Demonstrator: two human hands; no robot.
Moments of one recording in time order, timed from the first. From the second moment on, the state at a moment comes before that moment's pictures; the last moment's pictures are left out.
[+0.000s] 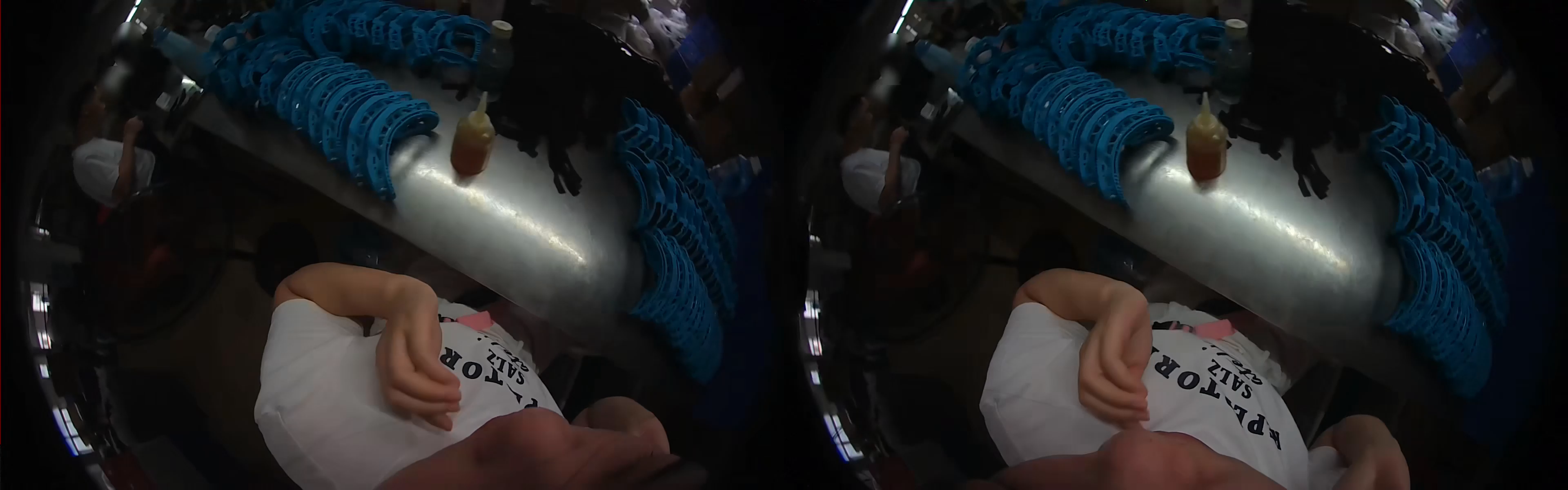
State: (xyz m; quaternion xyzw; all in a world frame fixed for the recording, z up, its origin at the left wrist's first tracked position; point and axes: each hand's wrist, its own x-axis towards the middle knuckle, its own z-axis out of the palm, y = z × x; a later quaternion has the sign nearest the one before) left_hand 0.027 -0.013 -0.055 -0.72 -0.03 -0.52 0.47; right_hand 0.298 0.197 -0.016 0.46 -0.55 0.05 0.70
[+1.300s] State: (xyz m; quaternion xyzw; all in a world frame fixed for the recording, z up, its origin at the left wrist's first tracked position) left_hand -0.226 0.242 -0.211 -0.49 -0.75 -0.41 0.16; right_hand 0.236 0.160 -0.159 -0.28 -0.86 0.12 0.41
